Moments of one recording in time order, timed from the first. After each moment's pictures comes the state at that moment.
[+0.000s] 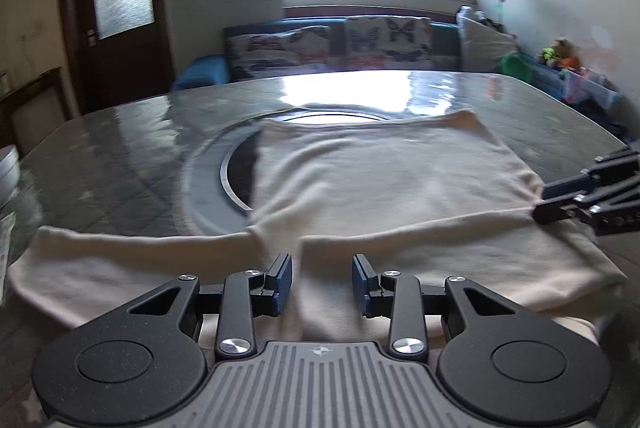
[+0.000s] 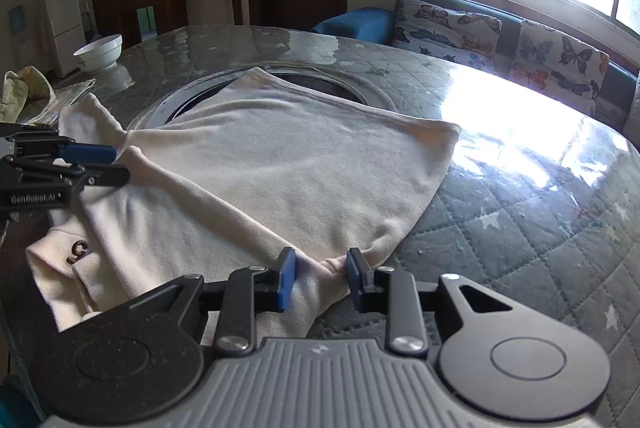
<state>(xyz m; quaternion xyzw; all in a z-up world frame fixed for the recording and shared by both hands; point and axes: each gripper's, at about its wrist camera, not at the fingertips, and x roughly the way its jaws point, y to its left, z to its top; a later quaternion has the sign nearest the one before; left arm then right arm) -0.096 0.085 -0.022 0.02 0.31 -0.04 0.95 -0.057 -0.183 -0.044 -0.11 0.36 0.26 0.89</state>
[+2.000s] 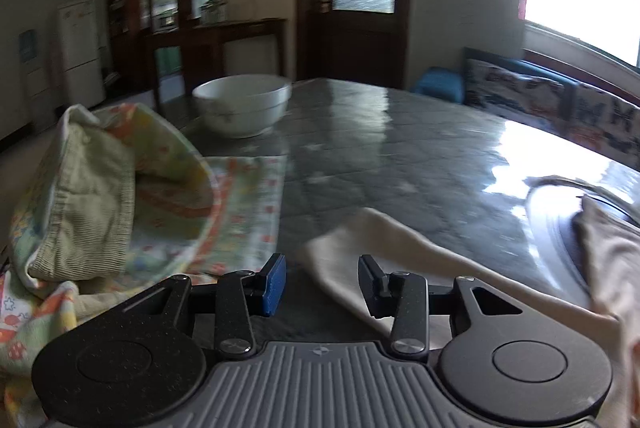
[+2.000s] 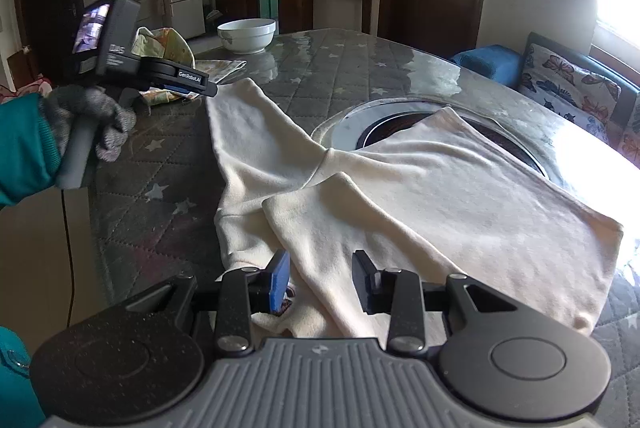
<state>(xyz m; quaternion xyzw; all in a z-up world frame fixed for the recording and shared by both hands) -0.104 0.280 -0.018 -0.10 0.29 0.28 0.91 -0.112 -0.073 -0.029 -0.17 0.32 0.42 0.83</state>
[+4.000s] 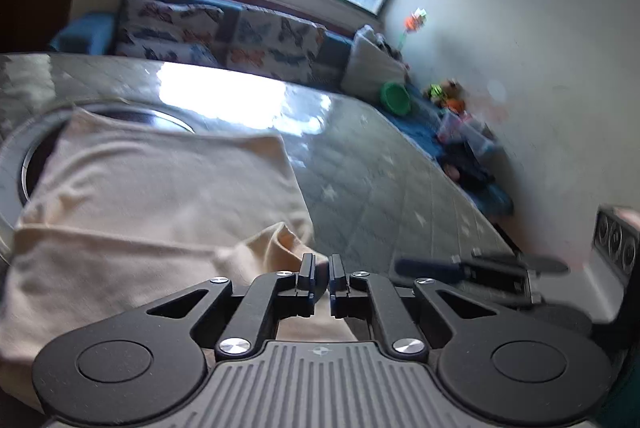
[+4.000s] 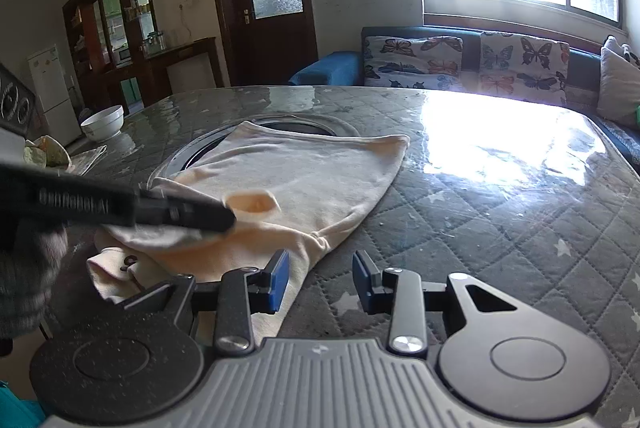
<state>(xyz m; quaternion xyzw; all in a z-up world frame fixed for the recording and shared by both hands) -0.102 -0.009 0.009 -0.12 0.34 -0.24 0.90 -0.129 -0.241 -0.017 -0.02 0.31 0.24 0.92</state>
